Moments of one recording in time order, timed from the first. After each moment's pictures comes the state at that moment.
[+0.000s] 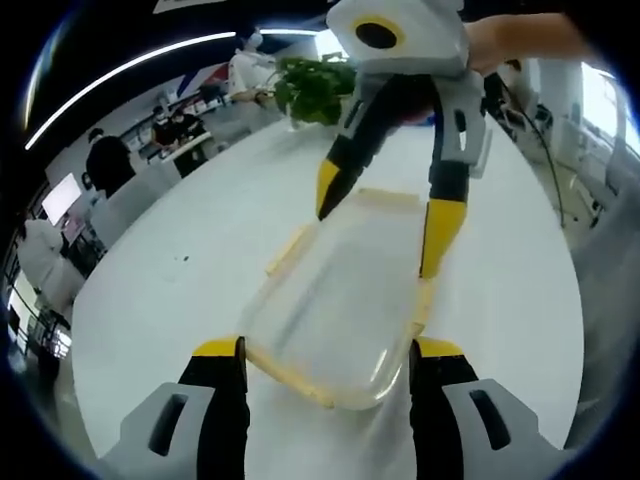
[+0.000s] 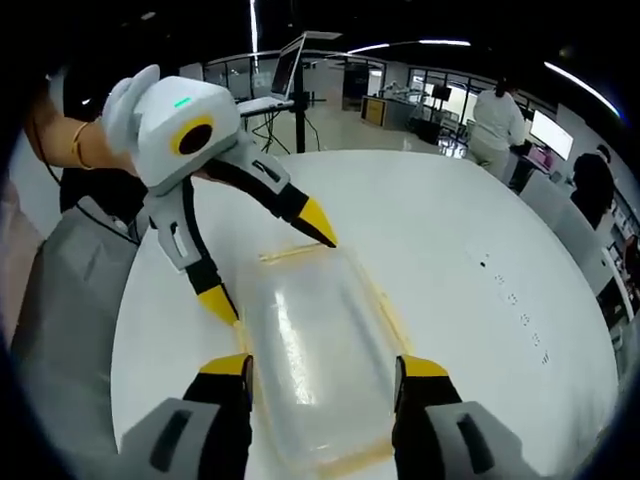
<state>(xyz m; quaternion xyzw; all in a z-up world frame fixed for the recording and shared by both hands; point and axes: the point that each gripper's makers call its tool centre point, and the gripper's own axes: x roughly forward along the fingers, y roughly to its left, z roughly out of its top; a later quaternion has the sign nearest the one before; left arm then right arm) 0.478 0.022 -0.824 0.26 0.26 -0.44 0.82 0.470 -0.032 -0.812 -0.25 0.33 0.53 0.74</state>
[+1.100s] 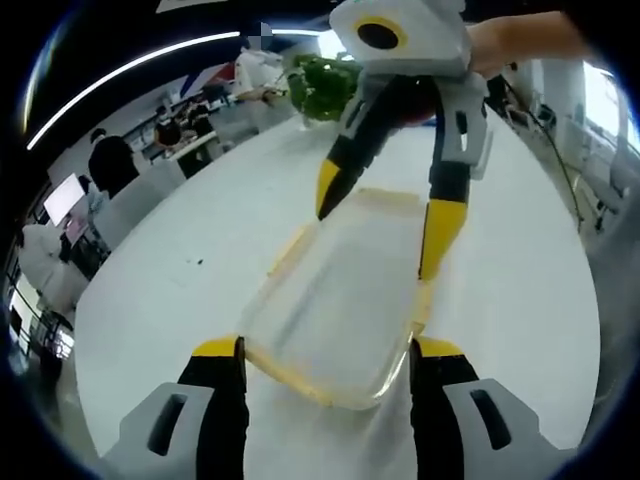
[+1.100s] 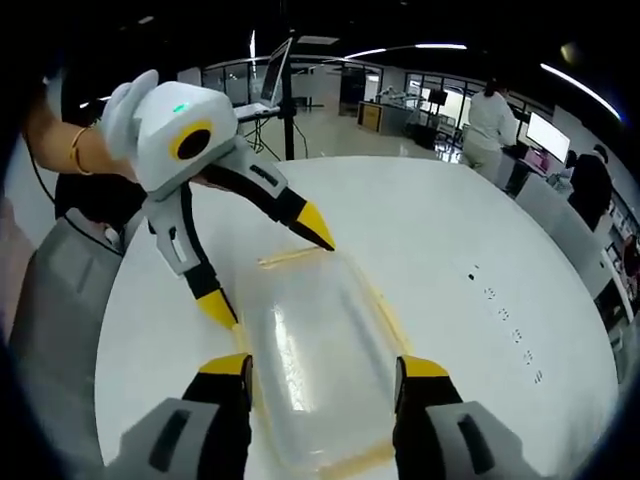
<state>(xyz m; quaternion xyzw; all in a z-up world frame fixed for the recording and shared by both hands) 0.513 0.030 -0.824 0.26 0.26 -0.43 0.82 0.510 -0.023 -0.812 -0.24 0.31 0.53 0.75</state>
